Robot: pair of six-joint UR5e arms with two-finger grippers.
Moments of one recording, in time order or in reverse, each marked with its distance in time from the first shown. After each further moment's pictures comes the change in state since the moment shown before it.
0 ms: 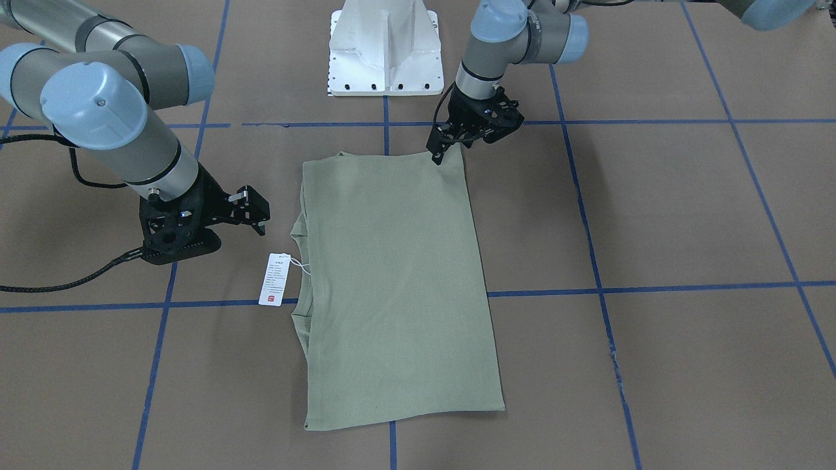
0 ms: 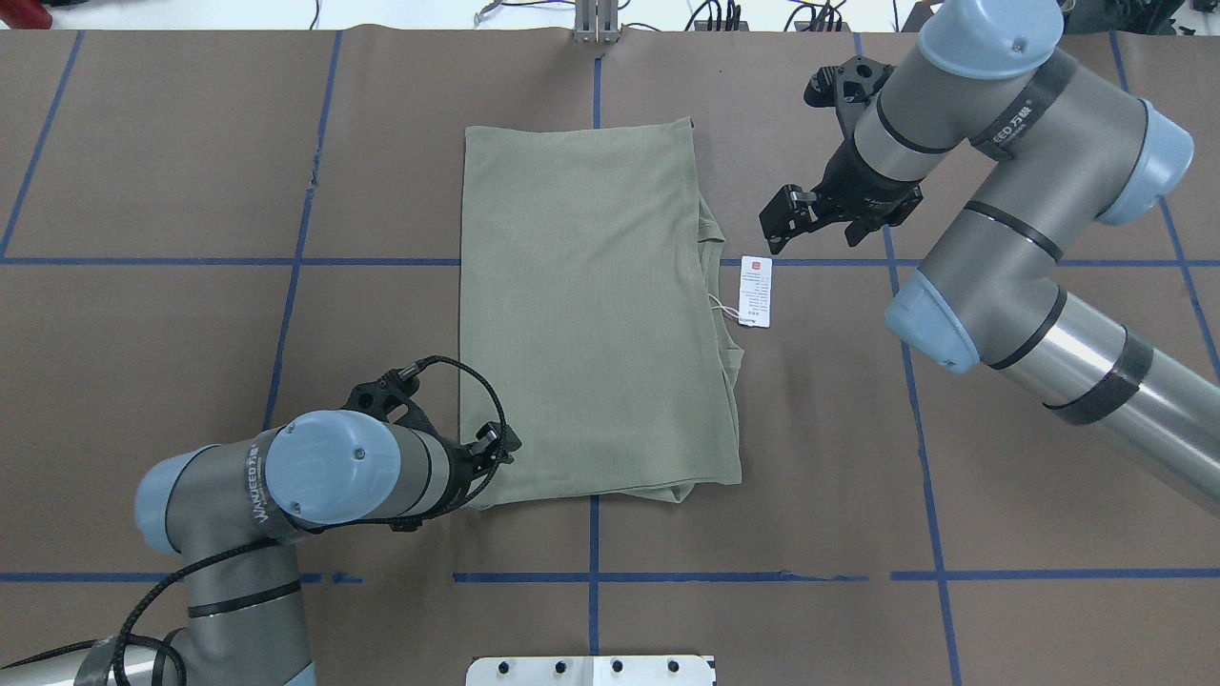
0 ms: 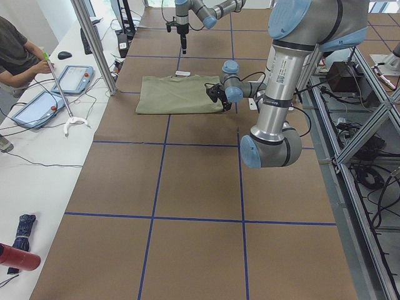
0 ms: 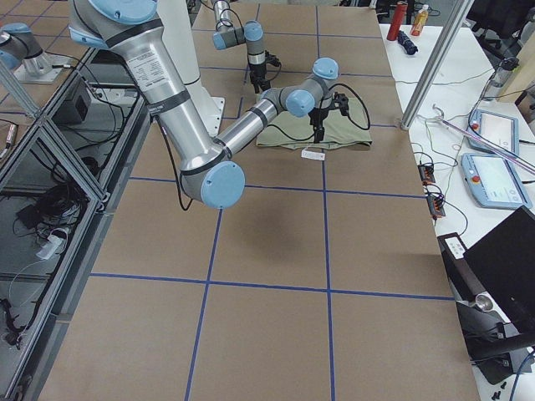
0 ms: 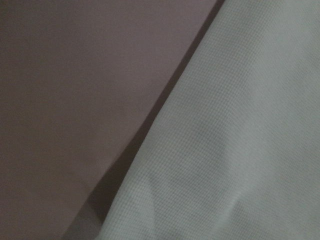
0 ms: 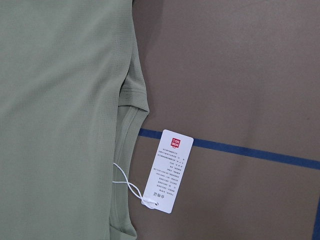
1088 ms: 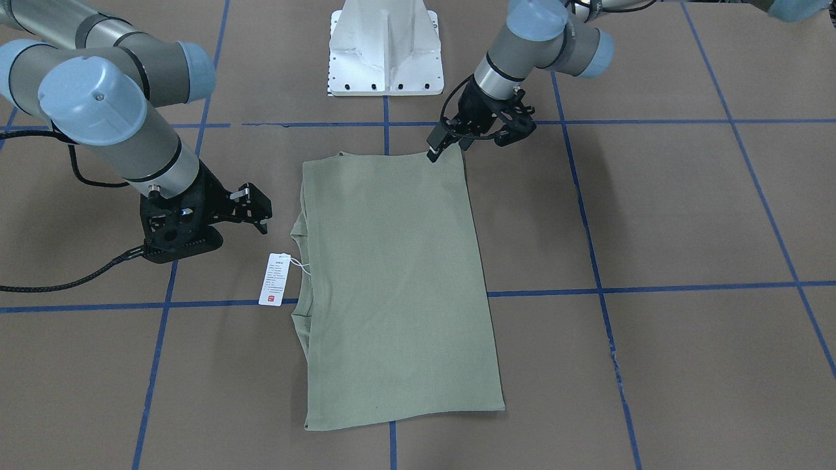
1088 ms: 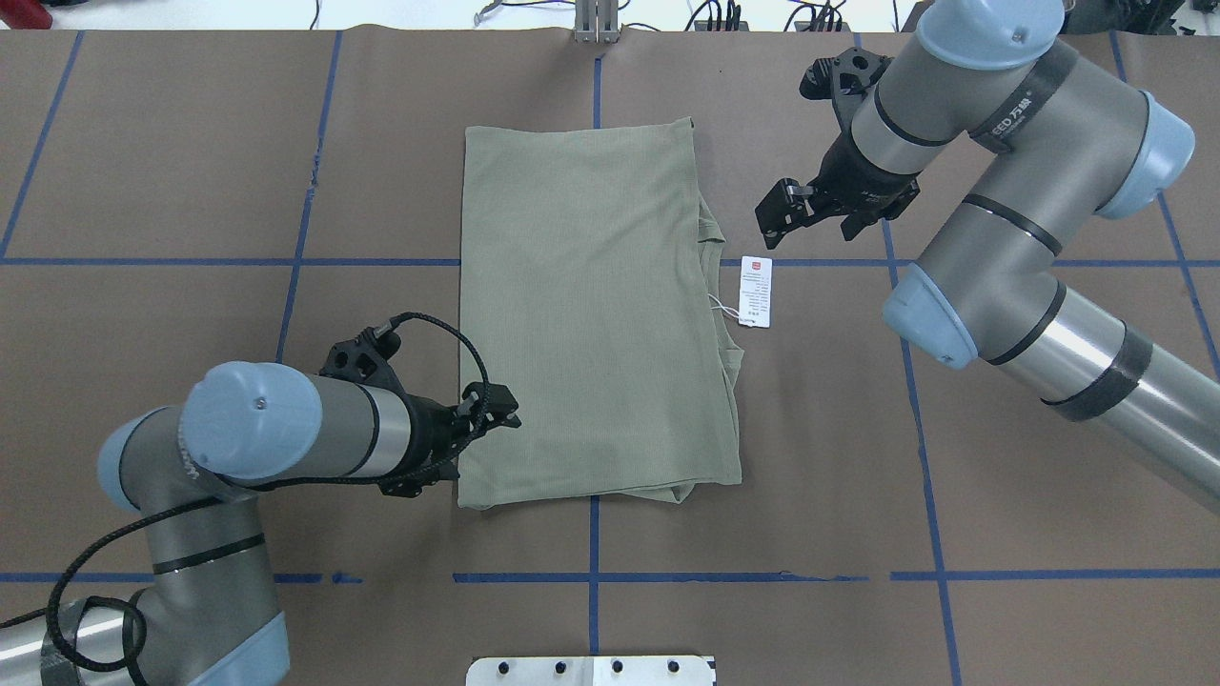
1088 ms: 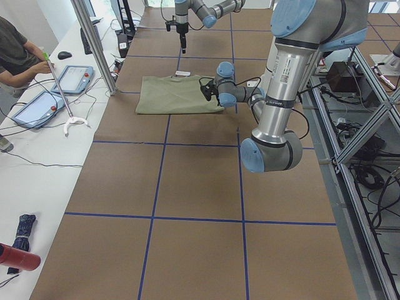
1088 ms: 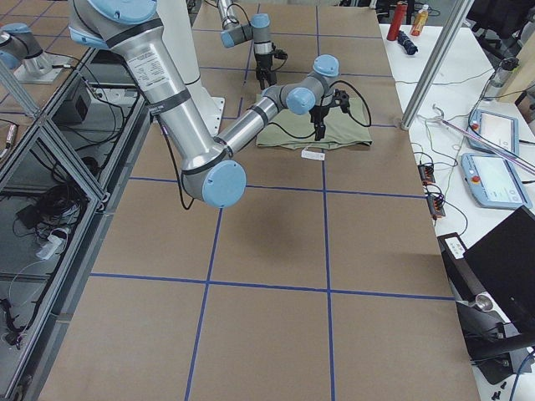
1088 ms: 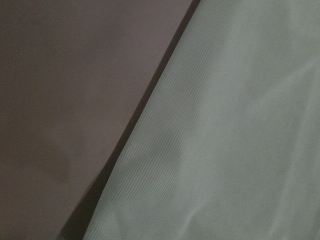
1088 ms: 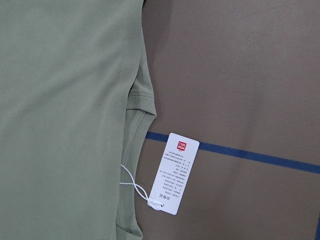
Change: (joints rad) left arm -0.048 0.024 -0.002 -0.199 -0.062 0.011; right arm 0.004 0.005 0.010 -0.004 0.004 -0.006
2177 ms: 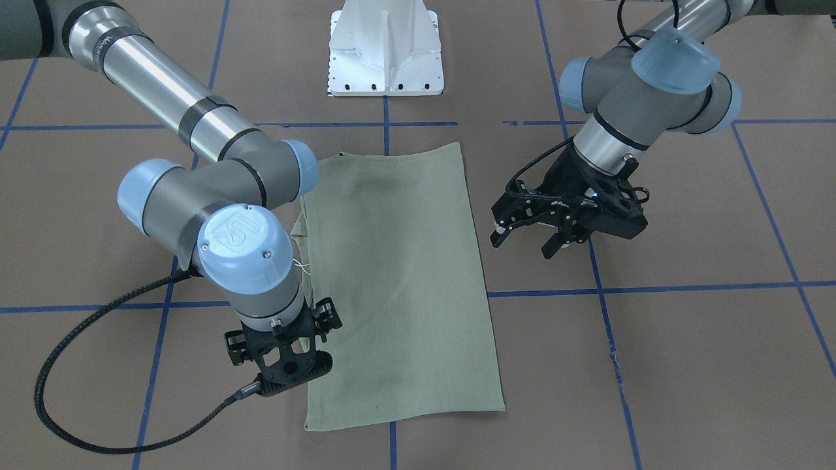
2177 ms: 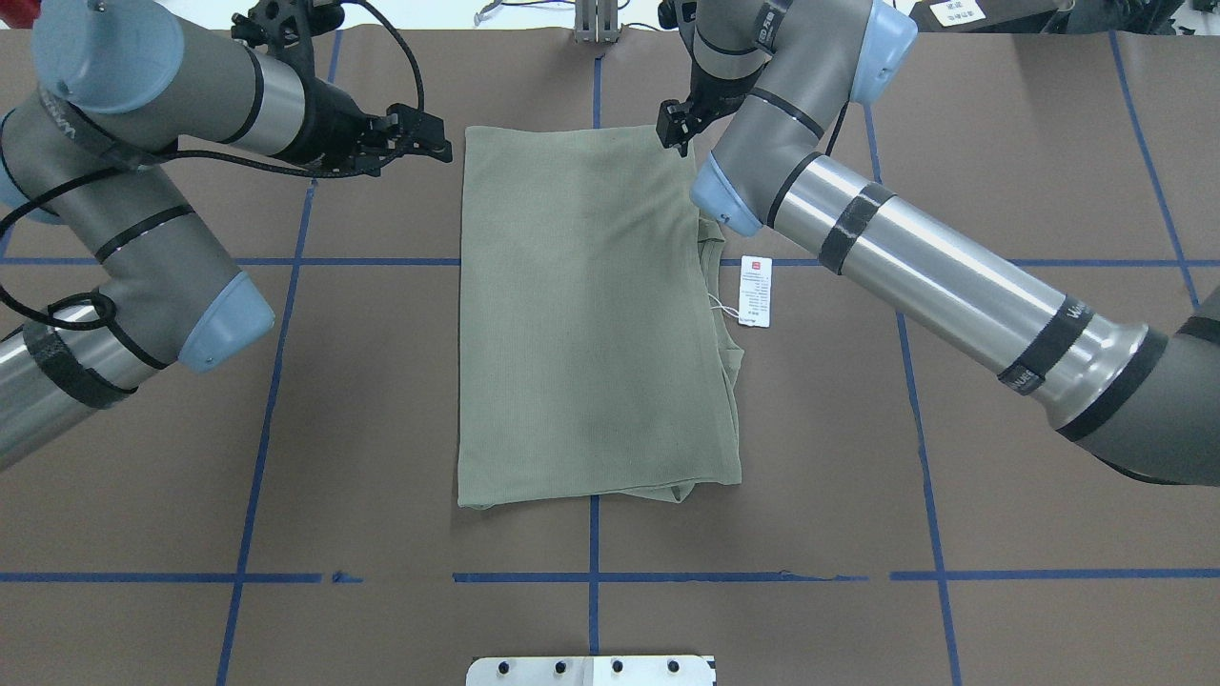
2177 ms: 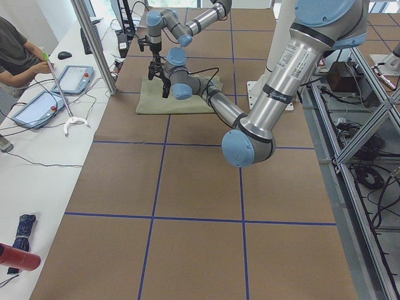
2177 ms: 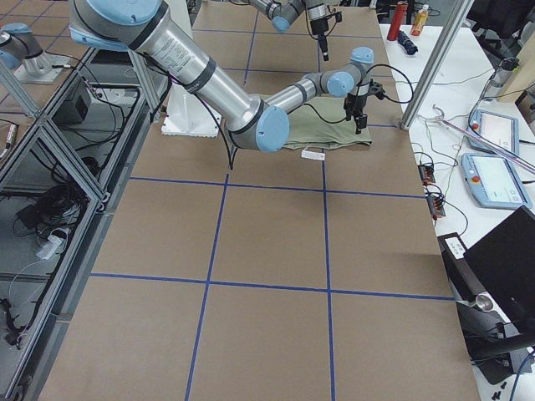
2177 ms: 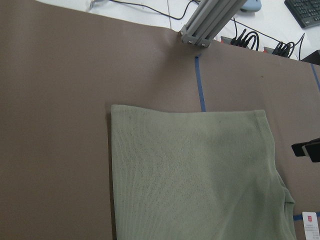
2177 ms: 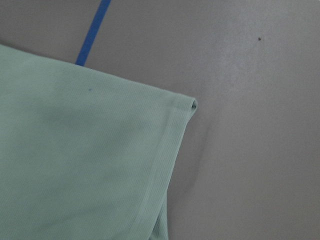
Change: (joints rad) left arm -0.504 -0.131 0.188 -0.132 -0.310 0.764; right arm -0.007 0.430 -0.574 0.054 -0.164 -0.221
